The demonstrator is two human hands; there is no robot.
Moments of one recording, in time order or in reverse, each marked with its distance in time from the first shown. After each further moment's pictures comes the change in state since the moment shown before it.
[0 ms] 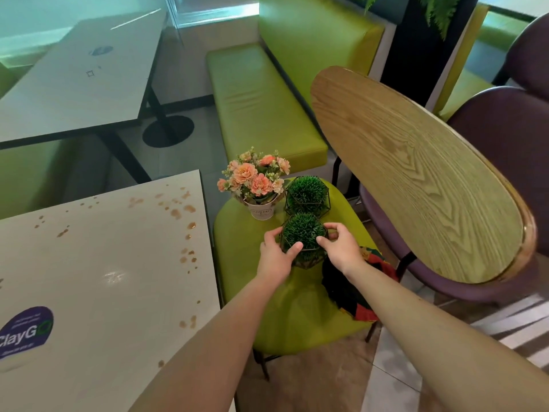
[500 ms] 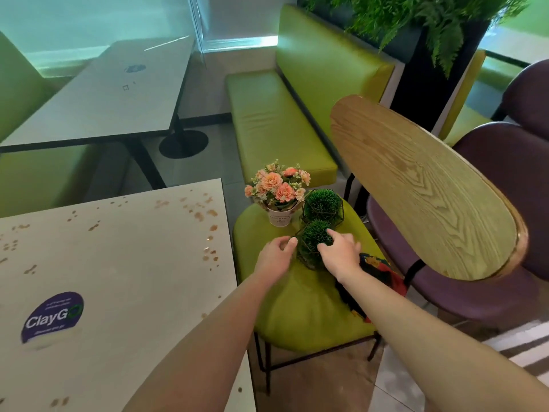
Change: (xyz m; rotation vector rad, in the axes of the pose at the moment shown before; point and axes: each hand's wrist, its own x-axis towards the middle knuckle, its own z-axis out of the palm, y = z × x) left_hand -0.030 0.014 -0.056 0.126 -0.036 0.074; right_hand -0.049 -0.043 0.023 -0.307 0.092 -0.030
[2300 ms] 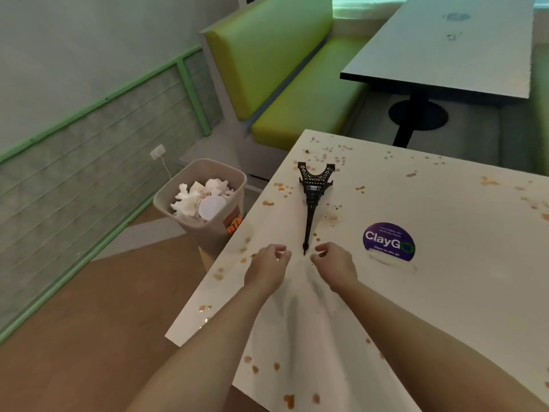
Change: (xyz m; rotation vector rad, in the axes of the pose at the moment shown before) left_hand -0.316 -0.437 -0.463 0.001 0.602 -0.531; right_hand -0.389 -0.291 0.501 -0.204 -0.597 -0.471
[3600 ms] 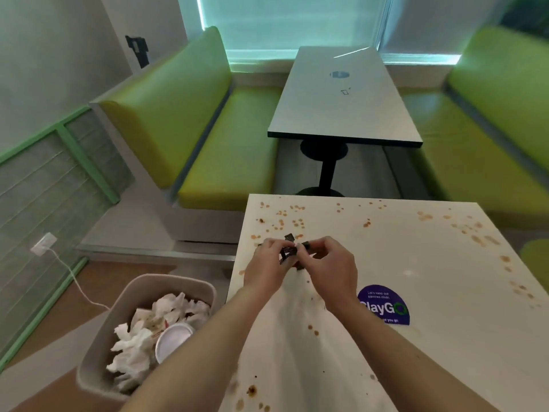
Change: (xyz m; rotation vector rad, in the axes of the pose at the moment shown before) left_hand 0.200 0.123 -0.054 0.087 -0.133 0.668; right_hand 0.072 -0.151 -0.068 0.313 0.643 -0.141
